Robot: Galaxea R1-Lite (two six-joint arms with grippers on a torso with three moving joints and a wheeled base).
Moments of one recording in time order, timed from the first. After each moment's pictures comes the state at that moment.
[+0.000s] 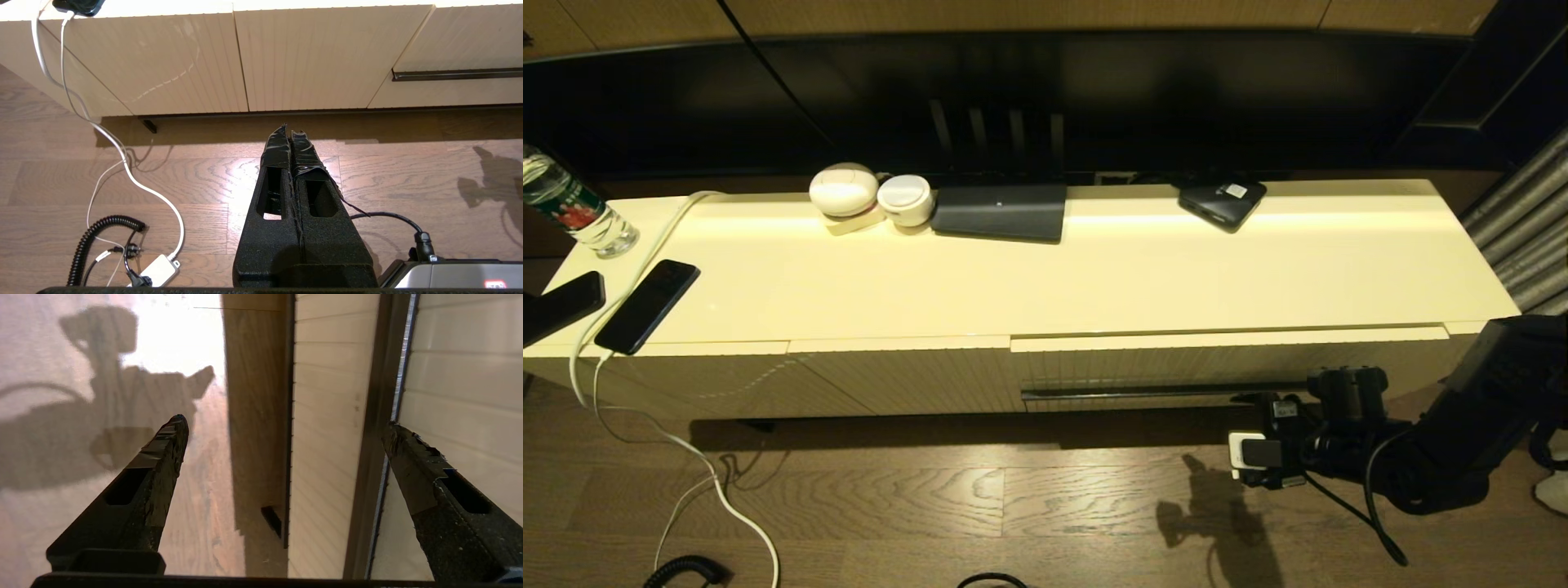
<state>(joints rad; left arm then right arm) 0.00 0.00 0.00 0.00 0.00 0.01 0.10 2.25 -0.78 -0.84 0.26 -1.47</state>
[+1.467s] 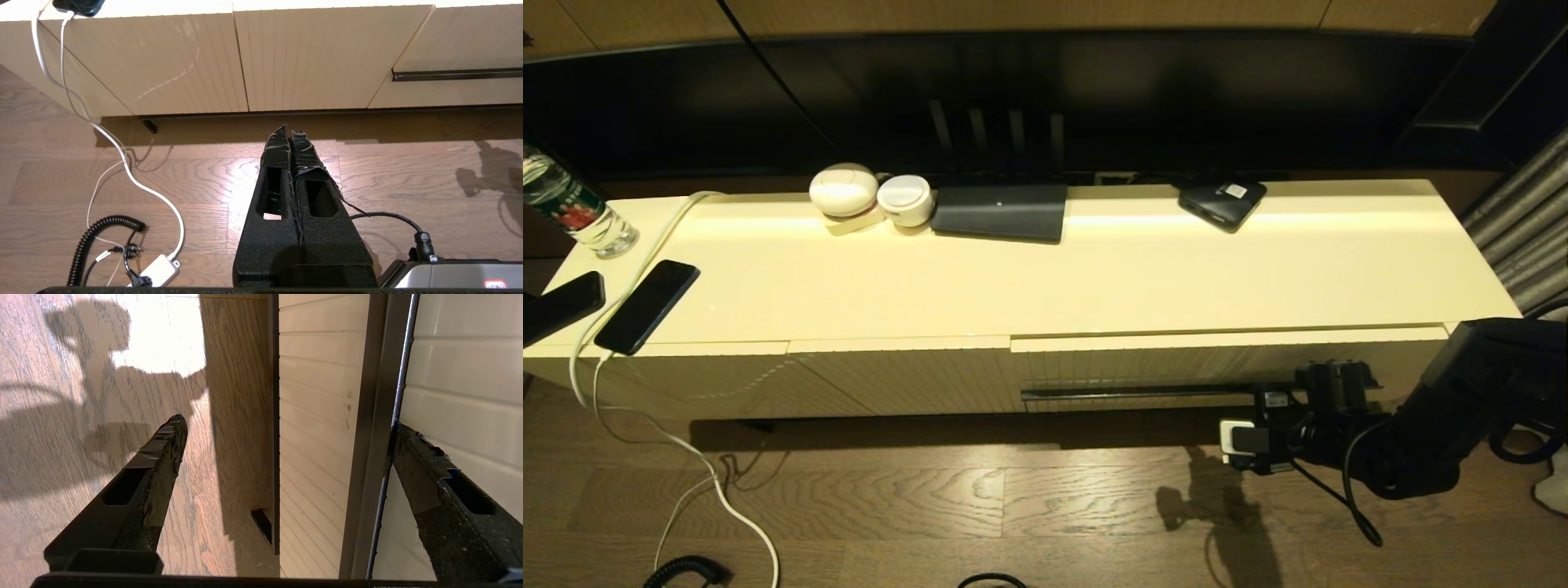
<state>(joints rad) 0.00 0.00 0.00 0.00 0.00 0.01 0.09 2.33 -0.89 -0.84 0.24 -1.46</state>
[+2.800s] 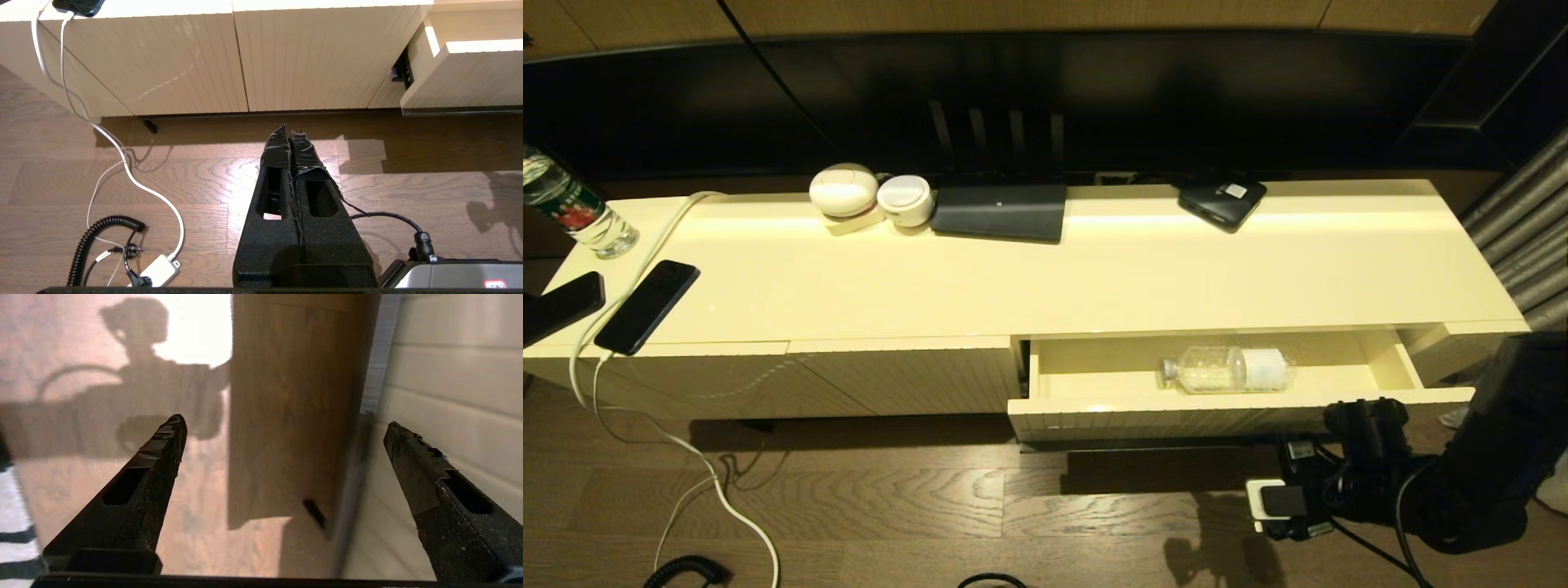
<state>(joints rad) 0.00 0.00 0.00 0.00 0.00 0.01 0.10 2.19 -0.58 -0.83 0.27 -1.53</state>
